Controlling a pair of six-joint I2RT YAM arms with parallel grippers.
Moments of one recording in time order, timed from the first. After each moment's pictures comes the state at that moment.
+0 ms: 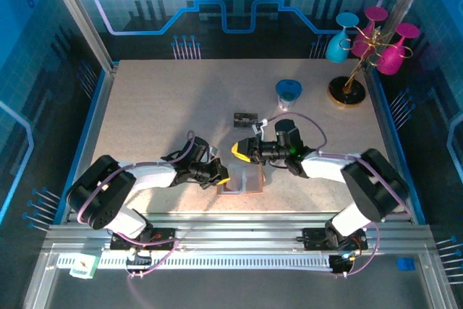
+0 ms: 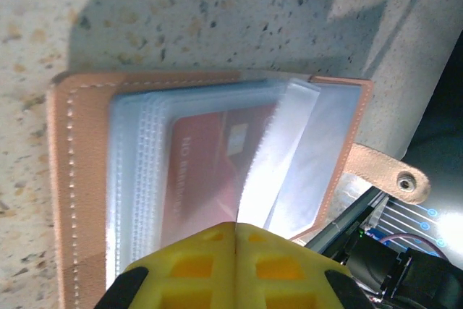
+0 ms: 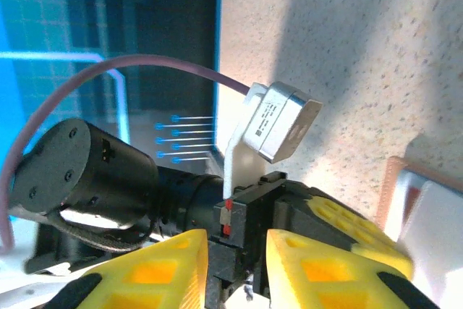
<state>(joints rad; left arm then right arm) -0.59 1.50 0.53 0.08 0.54 -1.10 0.56 1.50 0.65 0.39 -0.75 1.09</state>
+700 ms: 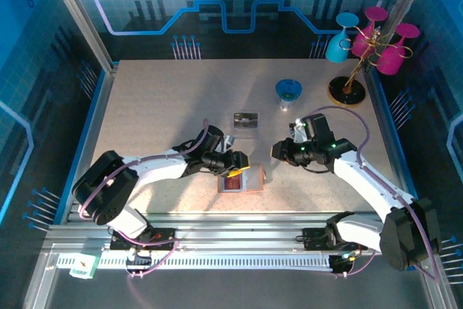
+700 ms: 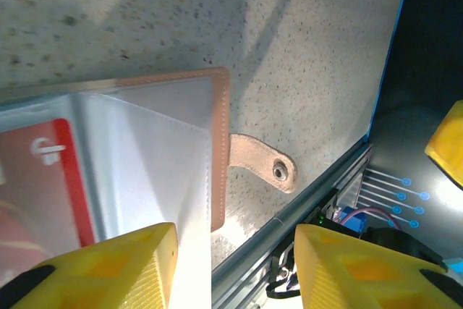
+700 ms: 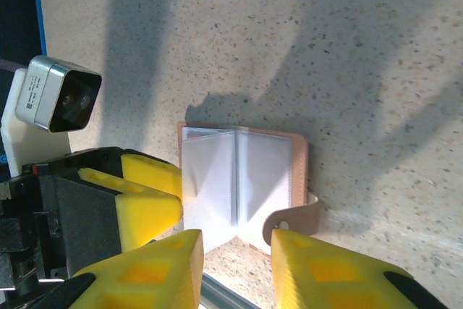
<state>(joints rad) -0.69 1.57 0.75 0.03 0.55 -1.08 0.34 1.15 0.75 -0.55 -0.52 0.65</state>
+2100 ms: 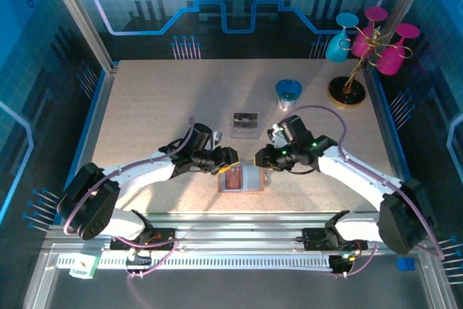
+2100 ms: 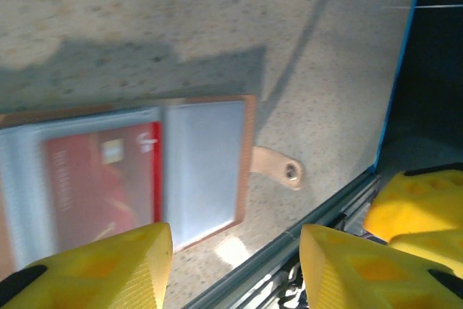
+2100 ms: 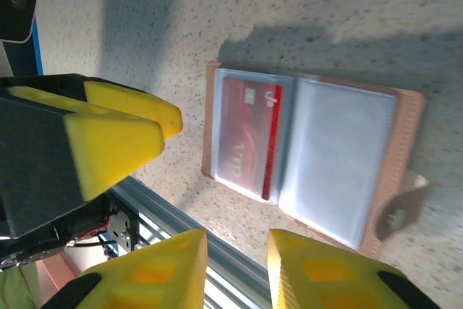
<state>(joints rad) -0.61 1.40 0.68 -0.10 0.47 -1.05 0.58 1.30 0.83 -0.52 -0.50 0.70</state>
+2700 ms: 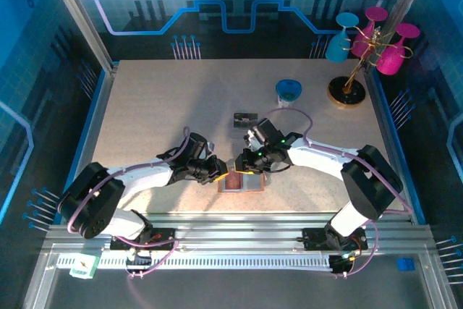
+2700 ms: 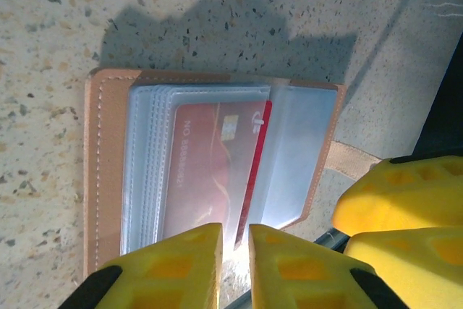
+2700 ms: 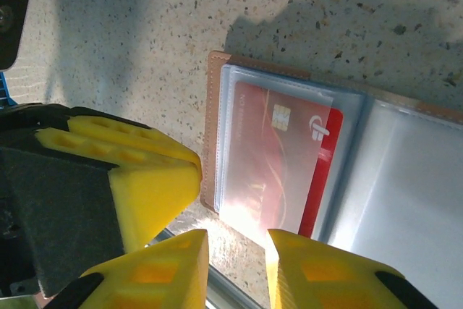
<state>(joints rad) -0.58 1.43 0.57 -0.03 0.48 -1.09 0.70 1.60 0.92 -0.39 -0.50 0.75</state>
